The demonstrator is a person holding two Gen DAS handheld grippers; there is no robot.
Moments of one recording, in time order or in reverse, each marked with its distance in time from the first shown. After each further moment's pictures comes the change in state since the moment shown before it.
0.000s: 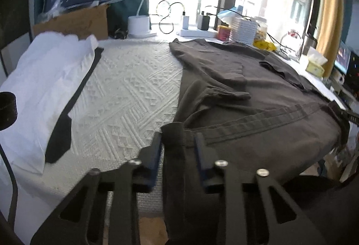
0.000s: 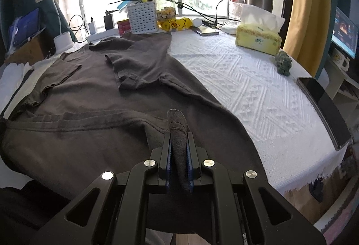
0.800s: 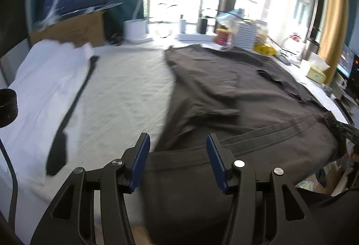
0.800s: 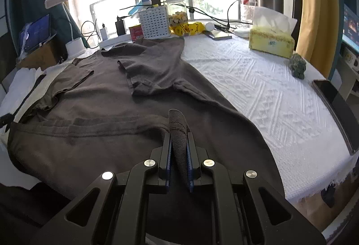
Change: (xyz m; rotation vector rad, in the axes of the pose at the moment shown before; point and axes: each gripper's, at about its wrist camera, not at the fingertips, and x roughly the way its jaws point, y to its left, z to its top) left arm 0.001 -0.012 0.029 -0.037 0.030 0.027; right arm 0.002 0.006 0.006 0.005 -0.043 0.091
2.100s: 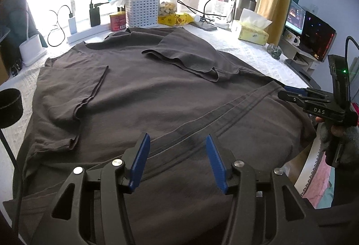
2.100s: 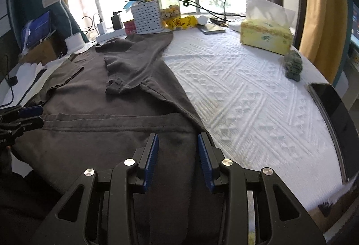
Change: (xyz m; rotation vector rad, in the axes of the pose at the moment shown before) left arm 0.061 -0.195 0.012 0.269 0.124 -0.317; right arm 0.013 -0.055 0.010 -0.039 0.055 0.066
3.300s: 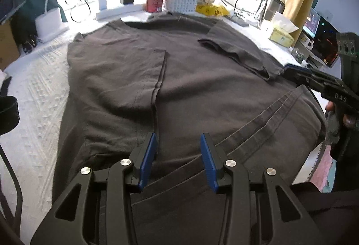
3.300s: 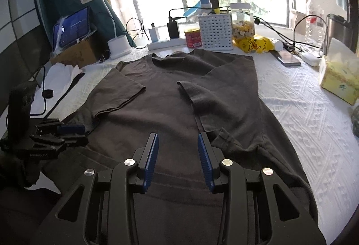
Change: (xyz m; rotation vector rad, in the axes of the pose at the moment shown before) left arm -0.012 0.100 0.001 -0.070 0.085 0.008; right arm 0.024 0.119 0.067 -0.091 -0.022 0.209
